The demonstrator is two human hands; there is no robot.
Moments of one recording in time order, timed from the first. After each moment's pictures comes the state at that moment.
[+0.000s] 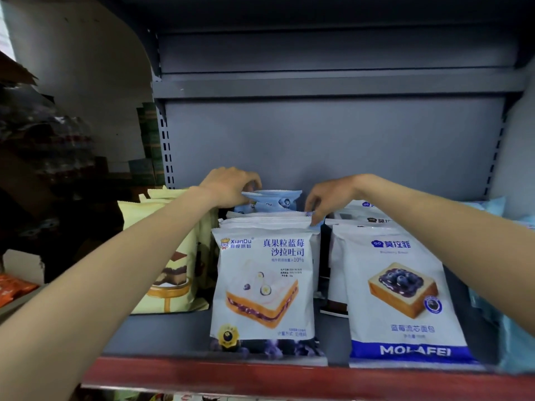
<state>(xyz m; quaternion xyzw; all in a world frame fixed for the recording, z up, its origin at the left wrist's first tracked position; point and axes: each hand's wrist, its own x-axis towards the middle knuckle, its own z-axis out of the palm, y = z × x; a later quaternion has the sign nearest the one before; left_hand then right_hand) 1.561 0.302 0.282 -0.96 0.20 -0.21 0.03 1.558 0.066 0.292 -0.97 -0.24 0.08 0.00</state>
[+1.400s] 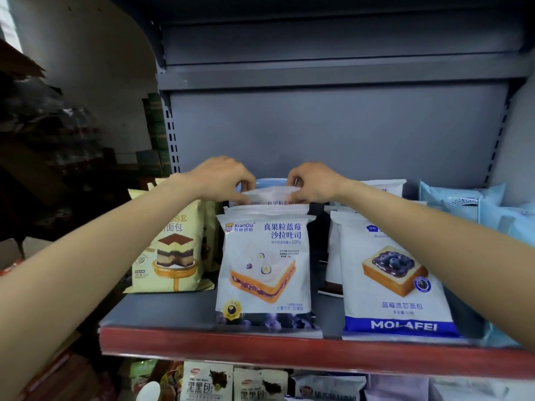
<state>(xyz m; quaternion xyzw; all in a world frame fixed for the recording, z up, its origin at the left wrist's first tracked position) 1.506 0.306 0.294 -0.94 0.25 -0.18 0.12 1.518 0.096 0.282 -0.95 -0.25 -0.12 0.15</state>
